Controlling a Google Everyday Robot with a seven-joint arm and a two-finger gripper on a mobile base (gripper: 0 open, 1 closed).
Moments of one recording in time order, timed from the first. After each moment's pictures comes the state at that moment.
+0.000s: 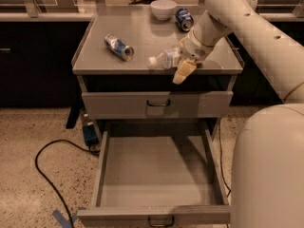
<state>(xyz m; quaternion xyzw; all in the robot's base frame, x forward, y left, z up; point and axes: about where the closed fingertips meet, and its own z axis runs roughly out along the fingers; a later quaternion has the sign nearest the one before) 0.724 -0.103 0.812 -0.67 0.70 0.07 0.22</state>
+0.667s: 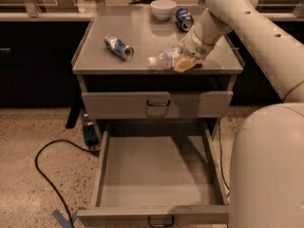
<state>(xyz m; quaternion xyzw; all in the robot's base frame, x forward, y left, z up) 0.724 -0.103 0.820 -0.67 0.70 0.07 0.23</state>
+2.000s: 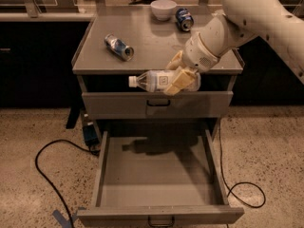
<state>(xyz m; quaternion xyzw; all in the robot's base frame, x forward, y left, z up) 0.609 -0.061 0.860 -0.68 0.66 0.16 0.27</state>
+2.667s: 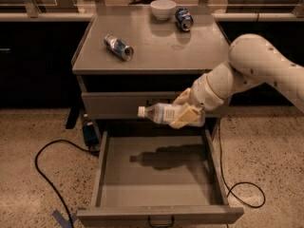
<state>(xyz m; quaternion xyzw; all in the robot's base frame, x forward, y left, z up) 0.567 -0.084 0.764 -0.63 0.71 0.21 0.26</state>
